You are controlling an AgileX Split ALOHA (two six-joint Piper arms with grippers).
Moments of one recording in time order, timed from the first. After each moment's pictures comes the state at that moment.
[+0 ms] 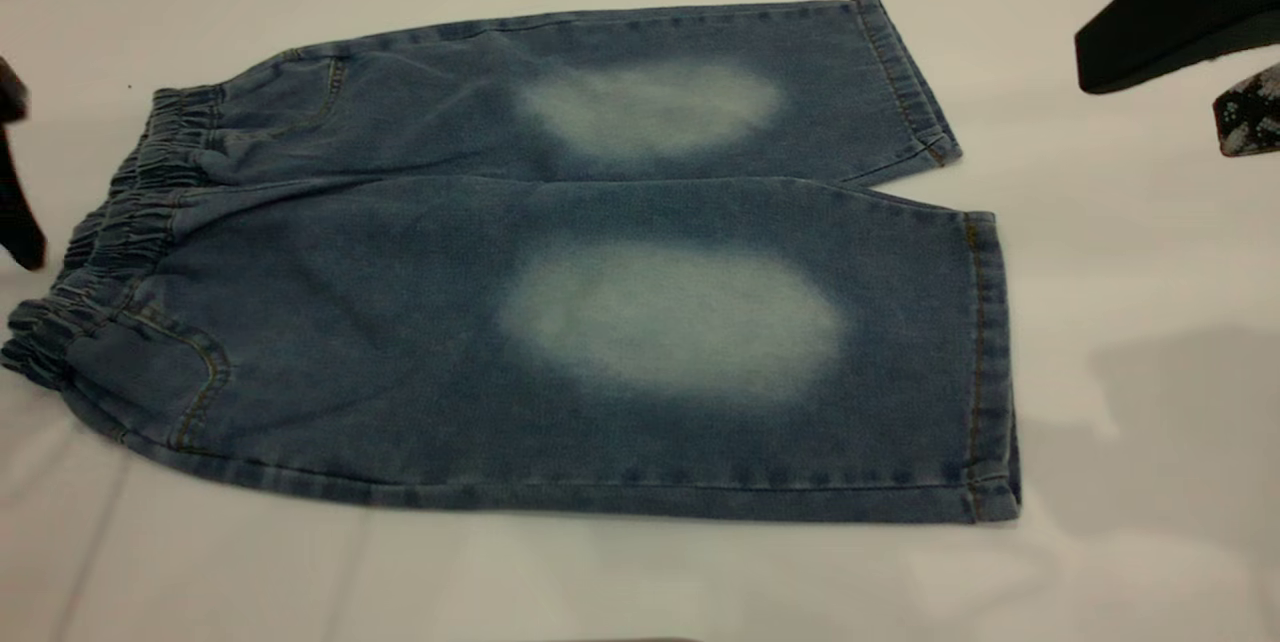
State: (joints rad) left arm 0.10 1.75 -0.83 -0.08 0.51 -0.25; right arm 0.09 1.27 -0.50 1.12 0.53 -0.73
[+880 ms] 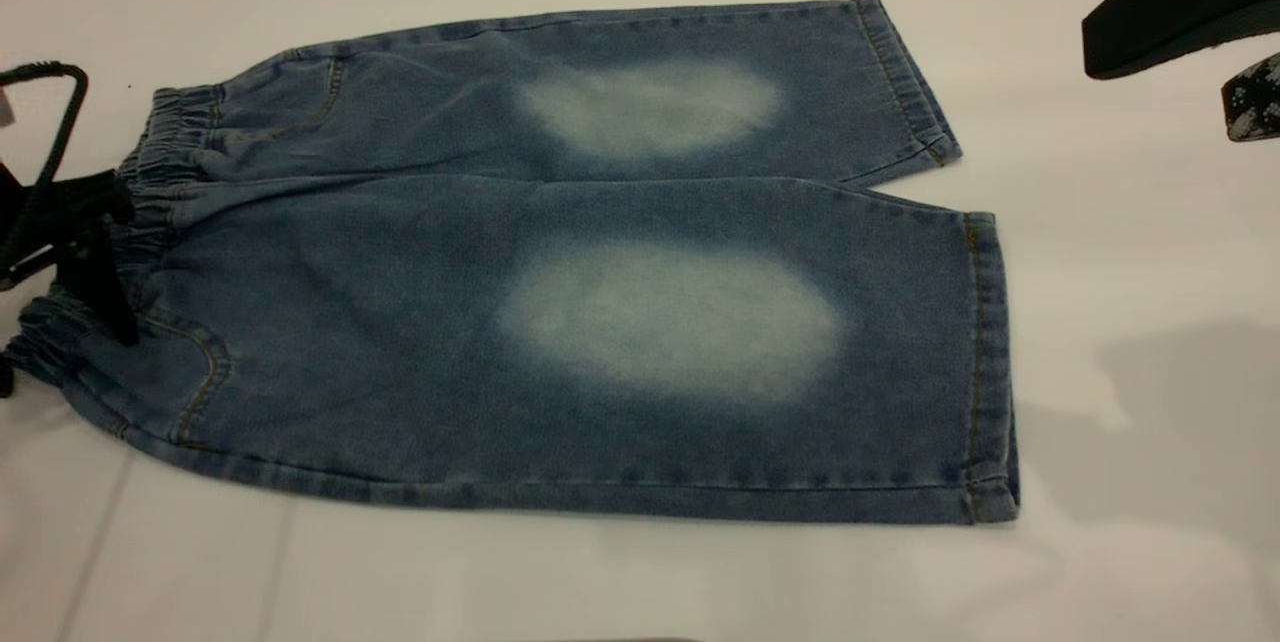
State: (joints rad) left arm 0.10 2.02 -0.86 -0.11 0.30 -0.30; right arm 0.09 1.27 -0.50 1.12 0.50 -0.73
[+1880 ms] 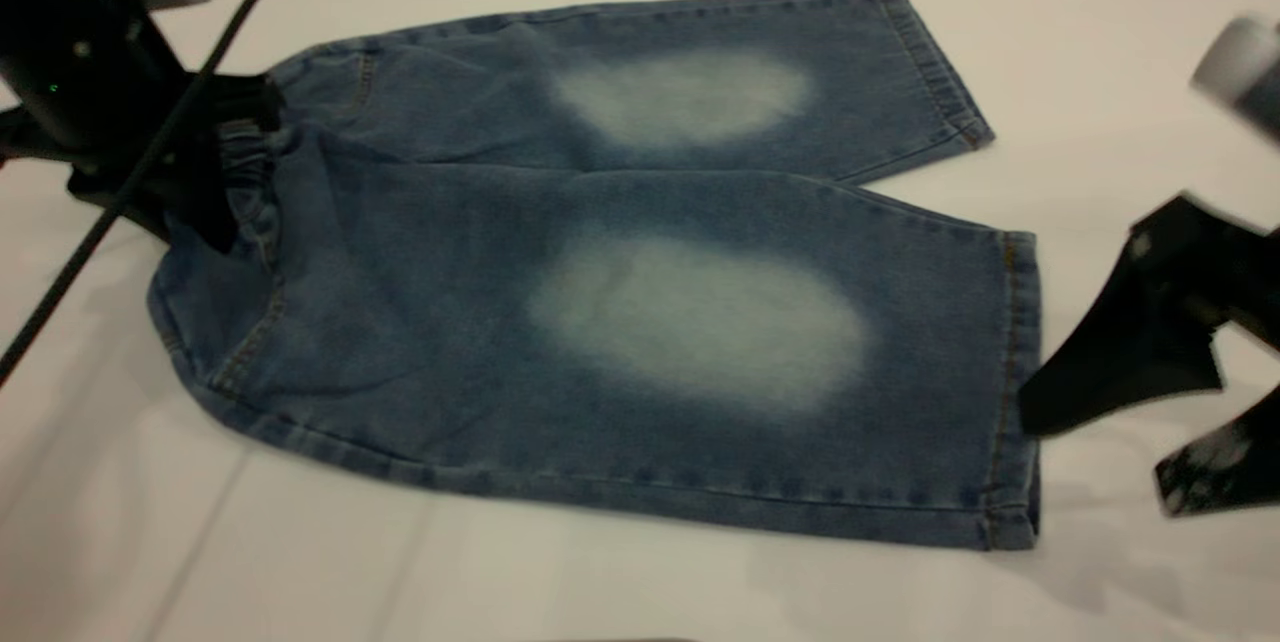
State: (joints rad) left arm -0.13 2.01 -1.08 -0.11 0.49 -0.11; right arm 0.09 1.74 -0.36 1.51 0.57 -1.06
